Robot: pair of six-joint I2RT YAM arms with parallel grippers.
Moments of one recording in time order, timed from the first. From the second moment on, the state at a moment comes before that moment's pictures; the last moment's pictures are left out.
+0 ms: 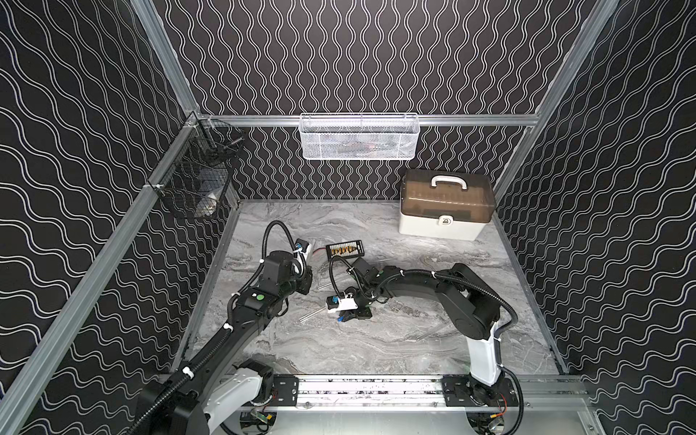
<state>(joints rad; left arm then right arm) -0.26 1.00 0.66 -0.27 0.03 0.03 0.87 2.03 1.26 -0.42 -0.52 -0.91</state>
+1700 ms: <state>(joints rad) -0.66 1.14 0.75 -0.55 -0.08 0.91 0.61 1.46 1.04 -0.66 -0.59 -0.63</state>
